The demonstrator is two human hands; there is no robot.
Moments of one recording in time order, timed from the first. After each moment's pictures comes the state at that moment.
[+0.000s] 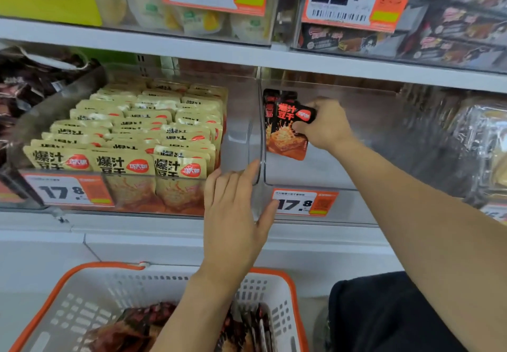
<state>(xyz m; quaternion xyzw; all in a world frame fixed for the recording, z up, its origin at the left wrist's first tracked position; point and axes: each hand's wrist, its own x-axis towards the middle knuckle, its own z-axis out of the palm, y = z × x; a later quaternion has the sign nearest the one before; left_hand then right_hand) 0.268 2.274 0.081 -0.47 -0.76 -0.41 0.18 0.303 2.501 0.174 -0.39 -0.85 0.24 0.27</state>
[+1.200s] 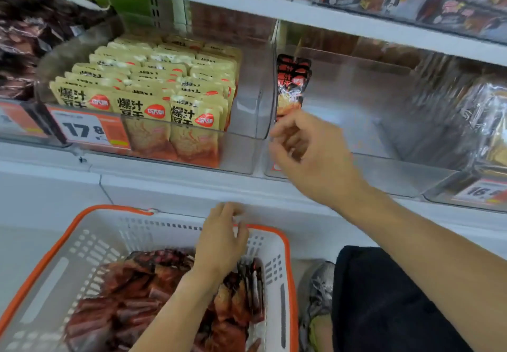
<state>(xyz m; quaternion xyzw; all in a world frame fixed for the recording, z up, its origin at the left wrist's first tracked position) 0.291 2.221 -0.040 -0.37 -0.82 -0.43 -0.08 0.376 2.353 0.157 -0.14 -0.89 0.30 0.31</state>
